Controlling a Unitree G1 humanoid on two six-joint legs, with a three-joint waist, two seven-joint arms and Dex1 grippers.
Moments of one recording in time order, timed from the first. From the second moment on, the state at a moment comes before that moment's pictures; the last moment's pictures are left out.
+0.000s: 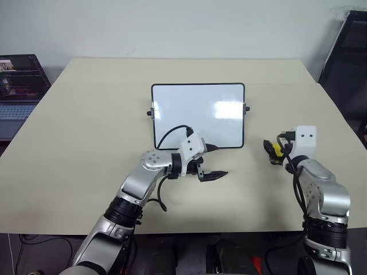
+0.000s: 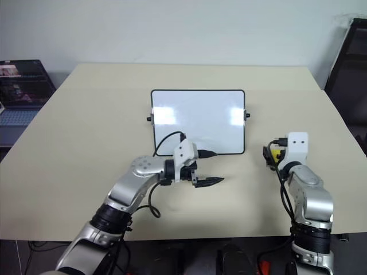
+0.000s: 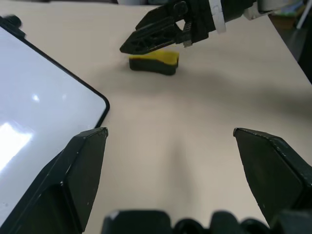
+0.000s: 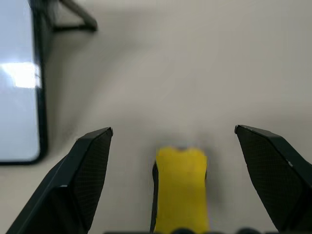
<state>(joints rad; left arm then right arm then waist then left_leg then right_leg) -0.50 0.33 -0.30 -0.04 -0.21 0.34 -0.92 -0.31 -0.29 -0.29 -0.33 0.15 0.84 0.24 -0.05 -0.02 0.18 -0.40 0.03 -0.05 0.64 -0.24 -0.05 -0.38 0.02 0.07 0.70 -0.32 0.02</state>
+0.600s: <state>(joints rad) 0.07 0.21 0.11 -0.50 -0.18 0.47 -0.29 0.24 -0.14 -0.13 -0.52 0.14 0.22 0.26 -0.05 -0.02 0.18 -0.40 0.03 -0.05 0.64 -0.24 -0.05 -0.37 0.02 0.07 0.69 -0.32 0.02</state>
